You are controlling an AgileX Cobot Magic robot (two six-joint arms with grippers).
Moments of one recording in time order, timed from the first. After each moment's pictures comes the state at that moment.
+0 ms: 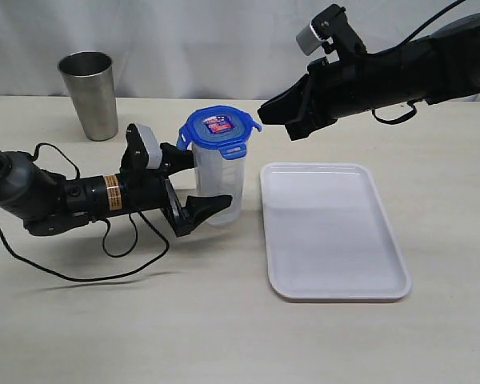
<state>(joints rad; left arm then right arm) -0.25 2.36 -1.08 1.00 -1.16 -0.29 0.18 1.88 -1.34 1.21 0.84 -1.59</state>
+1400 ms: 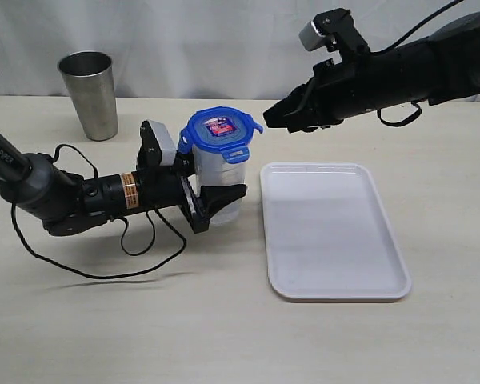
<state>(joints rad) -0.30 2.38 -1.11 0.95 -1.21 -0.30 0.18 1.88 -1.34 1.14 0.76 -1.39</state>
